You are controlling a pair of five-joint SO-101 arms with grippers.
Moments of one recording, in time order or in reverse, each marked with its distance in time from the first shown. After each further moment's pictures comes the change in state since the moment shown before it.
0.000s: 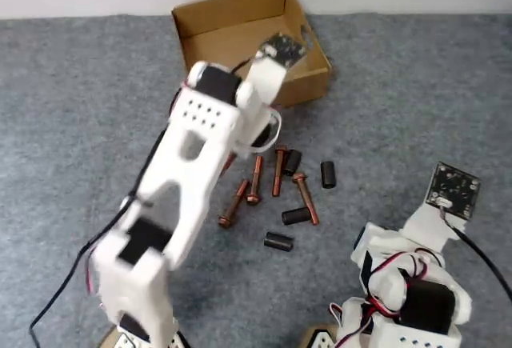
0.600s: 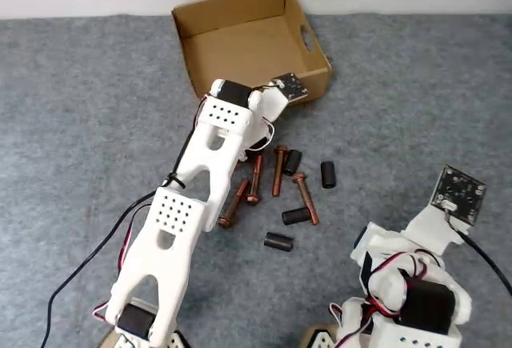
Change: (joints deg) left arm -4.8 53.6 -46.1 0.1 -18.6; right arm 0.0 0.0 0.0 0.6 -5.0
